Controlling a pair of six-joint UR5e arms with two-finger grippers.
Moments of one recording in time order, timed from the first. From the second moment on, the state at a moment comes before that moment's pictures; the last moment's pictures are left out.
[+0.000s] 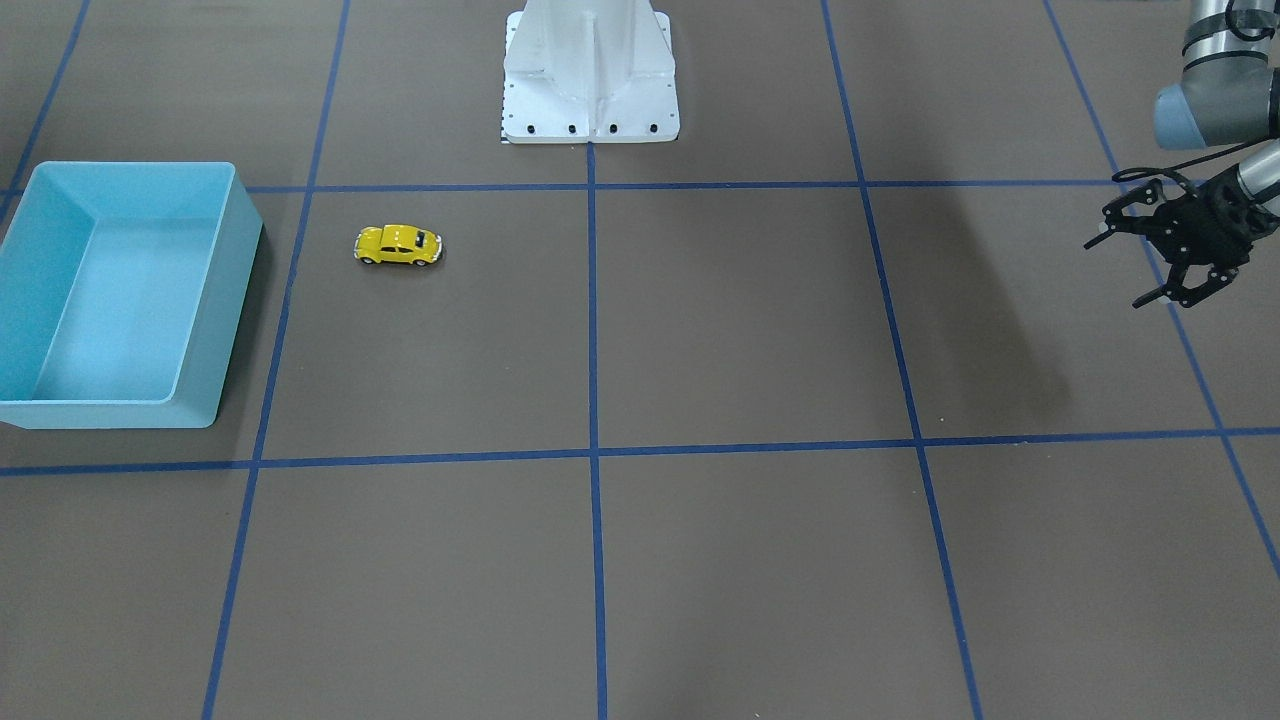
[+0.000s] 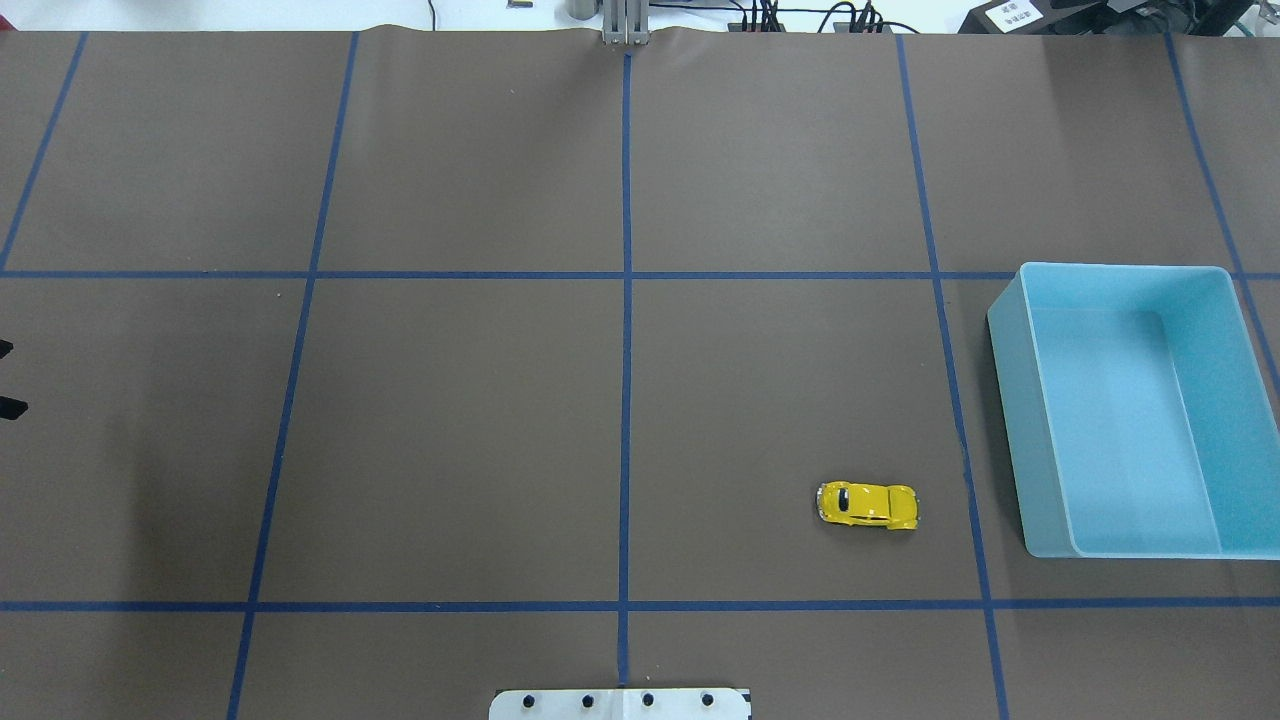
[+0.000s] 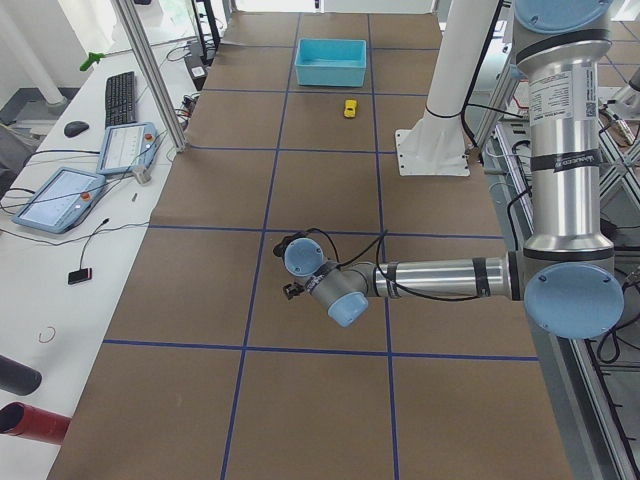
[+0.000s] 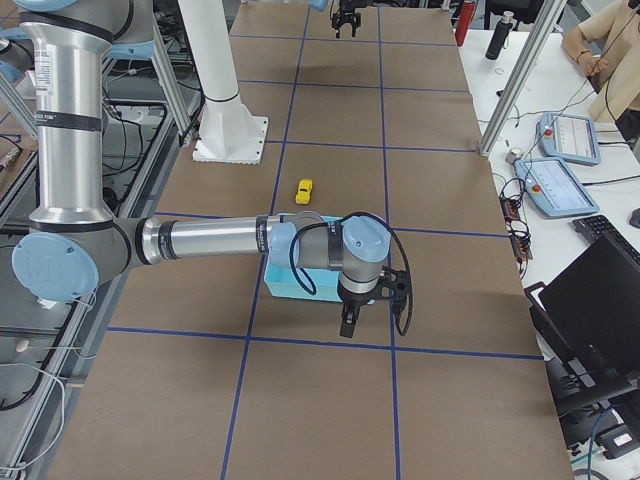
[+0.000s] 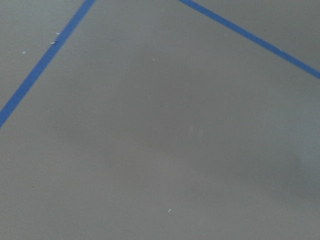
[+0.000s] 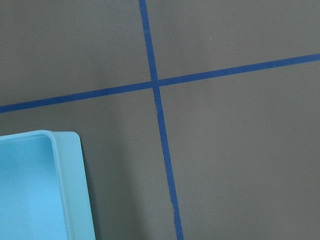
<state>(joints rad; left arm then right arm) -1.18 -1.45 -1.52 -2.43 -2.53 0.10 1.55 -1.63 1.73 -1.67 2.33 0.18</state>
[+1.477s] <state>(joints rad) -1.46 -1.58 -1.68 -1.61 -2.40 -0.25 1.21 -1.59 2.01 -1.67 2.43 0.17</state>
